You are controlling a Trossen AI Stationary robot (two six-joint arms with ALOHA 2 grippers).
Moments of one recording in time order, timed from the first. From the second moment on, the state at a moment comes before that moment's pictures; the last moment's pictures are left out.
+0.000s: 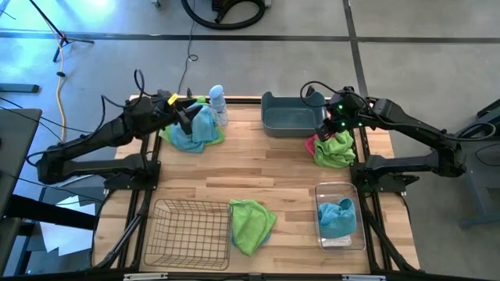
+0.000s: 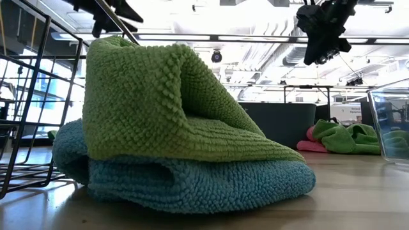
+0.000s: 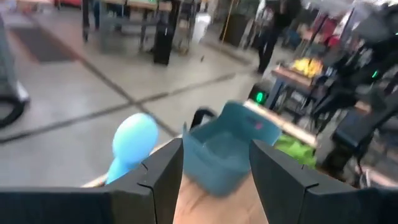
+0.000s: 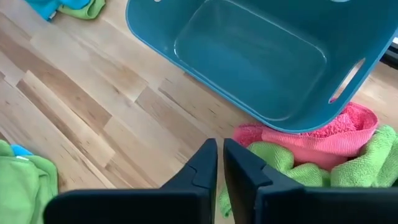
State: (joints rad) left arm 0.44 0.72 0.78 -0.24 -0.20 -0.28; right arm -0.50 1.02 1.10 -1.06 0.02 0.44
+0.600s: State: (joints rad) left arm 0.66 1.16 1.11 -0.92 -0.25 -0.23; right arm -0.50 1.02 1.10 -1.06 0.00 0.40
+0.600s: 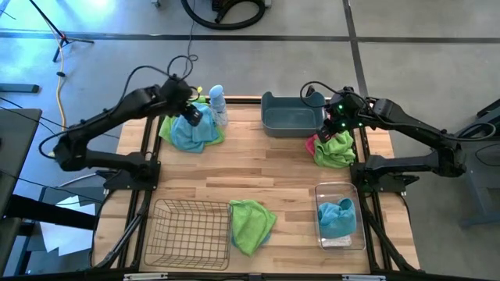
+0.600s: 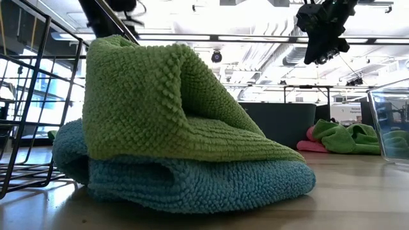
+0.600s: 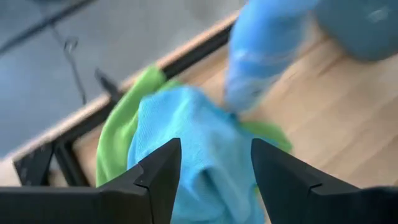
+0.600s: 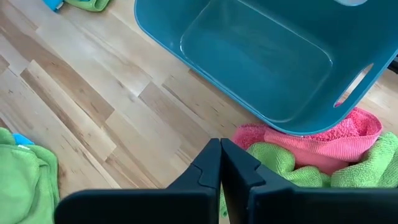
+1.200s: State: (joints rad) left arm 0.80 1.38 1.11 -0.96 -0.14 -0.25; right arm -0.50 1.02 1.10 -1.06 -0.02 0.38
